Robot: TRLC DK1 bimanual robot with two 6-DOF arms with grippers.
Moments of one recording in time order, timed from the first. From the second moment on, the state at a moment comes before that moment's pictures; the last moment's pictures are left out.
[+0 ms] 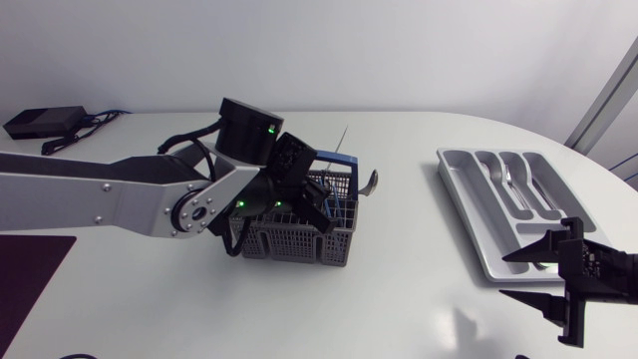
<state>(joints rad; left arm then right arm) -0.69 1.65 0.96 0.09 0.09 0.12 -0.55 1.17 0.56 -0.77 -0.69 -1.78</state>
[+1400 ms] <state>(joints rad) -0.71 1.27 0.94 -0.08 0.10 0.16 -0.32 0.99 0.56 -0.77 -0.70 -1.54</state>
